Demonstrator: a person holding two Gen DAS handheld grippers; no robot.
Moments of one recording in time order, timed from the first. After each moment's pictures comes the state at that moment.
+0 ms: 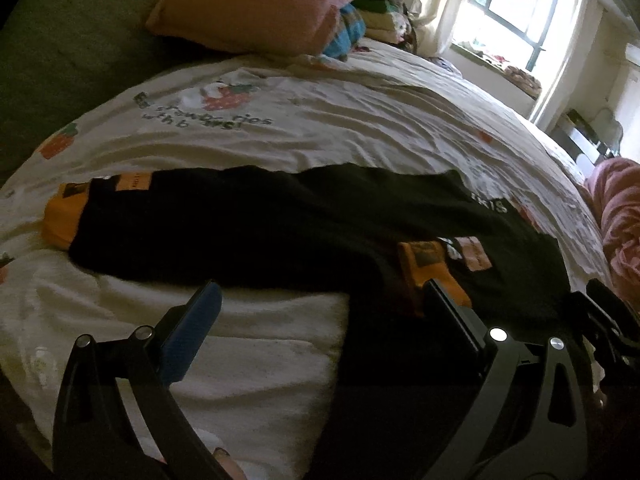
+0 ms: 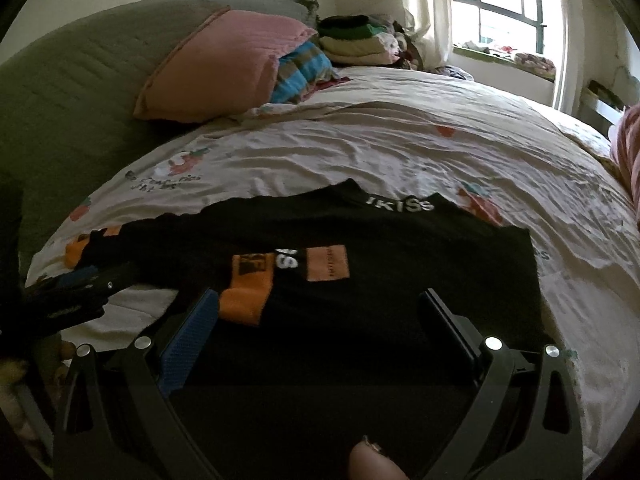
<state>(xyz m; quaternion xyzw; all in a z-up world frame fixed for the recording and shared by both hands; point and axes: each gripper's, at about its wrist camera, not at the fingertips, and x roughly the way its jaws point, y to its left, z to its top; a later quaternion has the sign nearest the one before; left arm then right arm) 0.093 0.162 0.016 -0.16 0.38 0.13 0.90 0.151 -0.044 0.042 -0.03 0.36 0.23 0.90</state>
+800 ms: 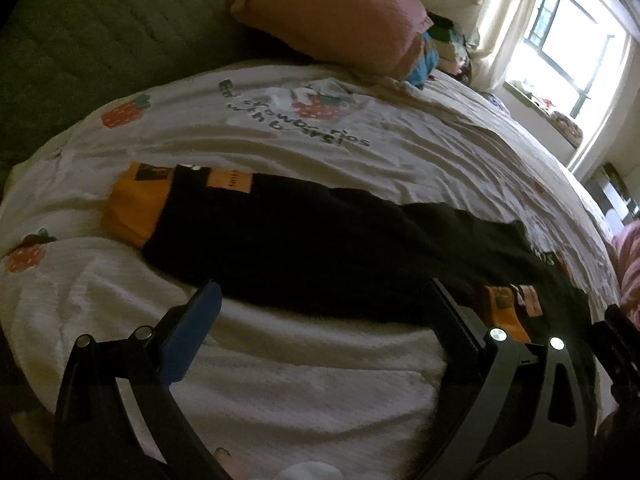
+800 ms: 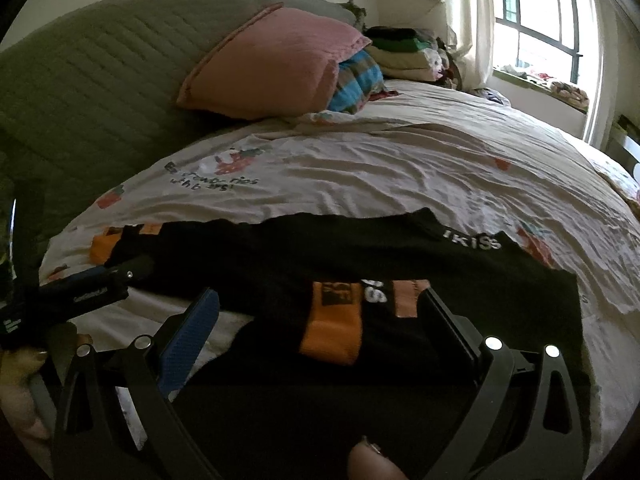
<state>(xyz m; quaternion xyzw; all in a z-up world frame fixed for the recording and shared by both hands) 0.065 0.245 0.009 -0.22 0.36 0.22 0.88 0.143 0.039 0.053 -0.07 0.34 0.28 0.90</state>
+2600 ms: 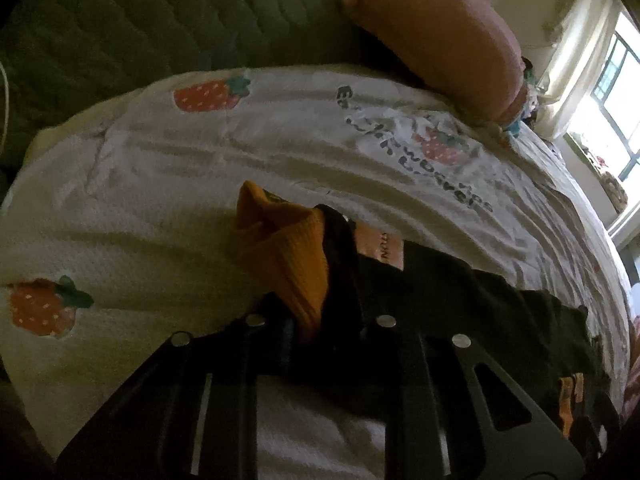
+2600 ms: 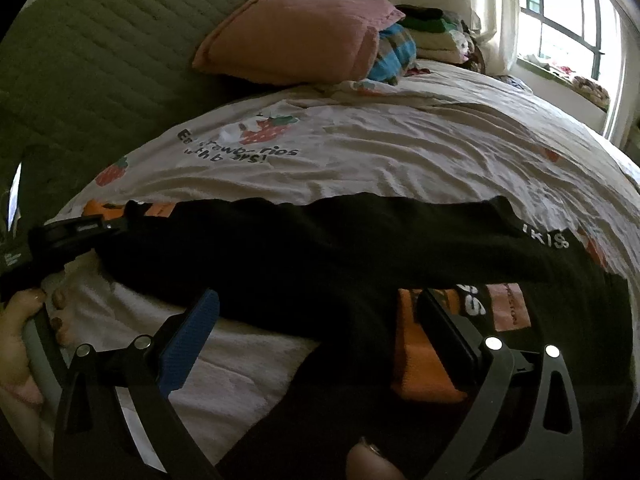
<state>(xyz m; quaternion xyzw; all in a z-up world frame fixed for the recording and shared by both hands) 0.066 0.362 -0.018 -0.27 0.34 0.31 0.85 0.159 0.119 0.009 -0.08 0.37 0.29 0.88</state>
